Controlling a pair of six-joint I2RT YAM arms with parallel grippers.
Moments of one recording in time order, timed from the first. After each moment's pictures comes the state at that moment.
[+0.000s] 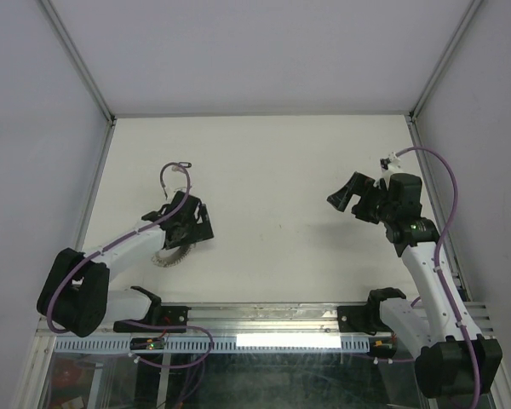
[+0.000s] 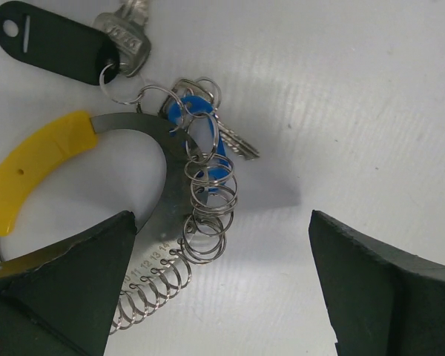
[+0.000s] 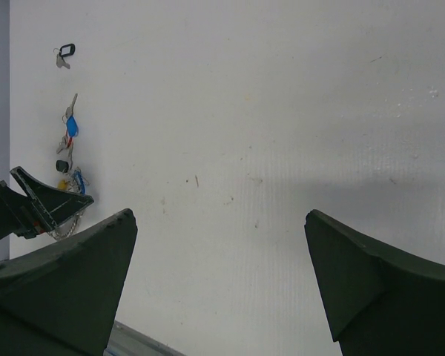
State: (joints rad) left arm -0.43 1.27 0.61 -0.43 -0.21 -0.66; right arm 0.07 0.86 0.72 -0.47 -0.35 0.48
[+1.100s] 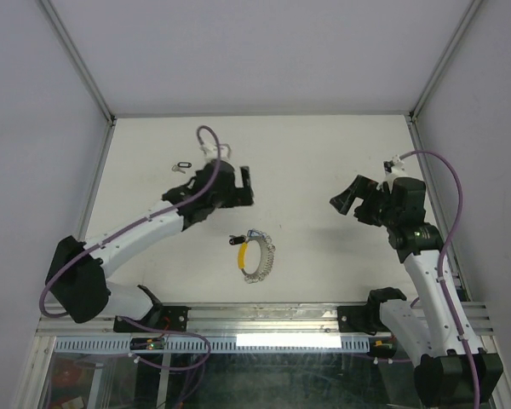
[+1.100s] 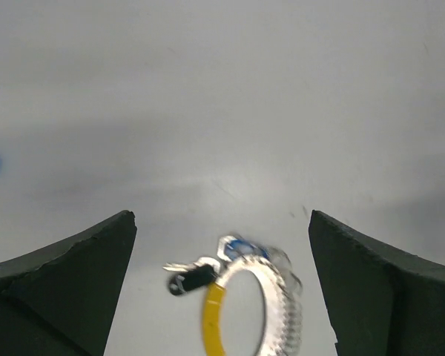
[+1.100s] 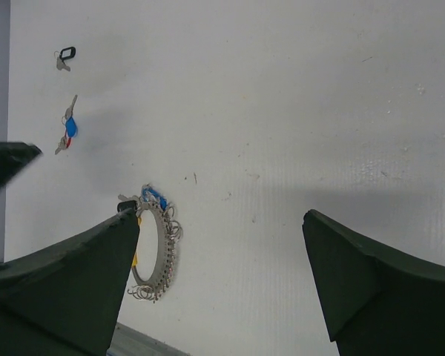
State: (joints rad) left arm -0.83 1.41 1.02 -0.33 -0.28 -0.64; right arm 0.07 0.79 0.72 -0.52 -0.32 0.47
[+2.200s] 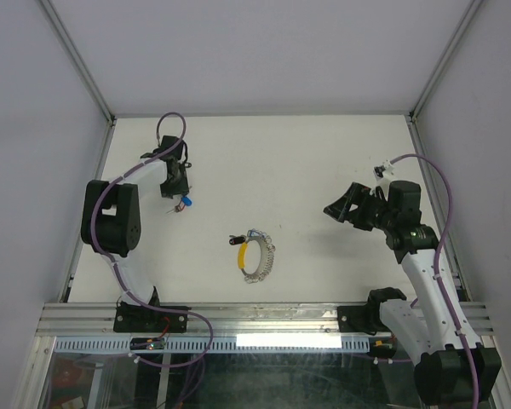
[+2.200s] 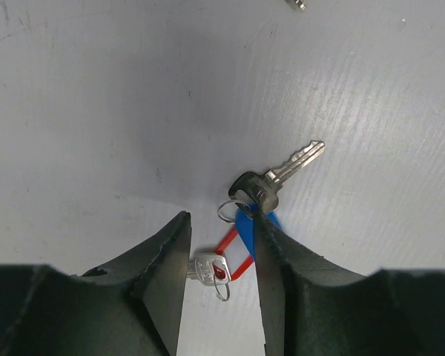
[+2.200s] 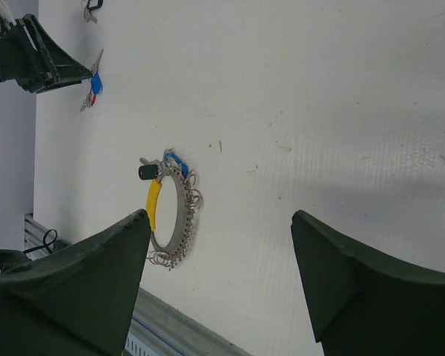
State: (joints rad) left arm -0.15 1.85 1.24 -0.53 -0.20 -0.32; right arm 0.07 0.81 0.67 -0.50 -0.48 0.47
